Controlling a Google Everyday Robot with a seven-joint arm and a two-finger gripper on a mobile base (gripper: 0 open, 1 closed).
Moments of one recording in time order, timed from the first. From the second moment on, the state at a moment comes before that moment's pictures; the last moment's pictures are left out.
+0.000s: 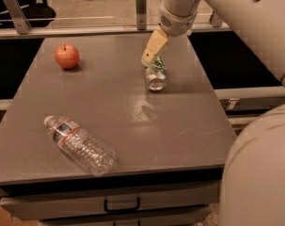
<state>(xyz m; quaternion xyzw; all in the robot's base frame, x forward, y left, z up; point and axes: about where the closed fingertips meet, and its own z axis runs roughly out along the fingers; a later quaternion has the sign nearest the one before) 0.686 -0.091 0.911 -0.37 0.91 -0.03 0.18</state>
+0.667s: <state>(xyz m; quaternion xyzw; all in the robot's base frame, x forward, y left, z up) 0.707 -0.062 0.877 -0.25 0.96 -0.03 0.14</state>
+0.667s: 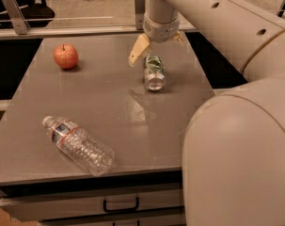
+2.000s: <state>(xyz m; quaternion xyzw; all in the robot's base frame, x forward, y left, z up) 0.694 -0.044 0.849 -0.17 0.98 0.00 0.11</state>
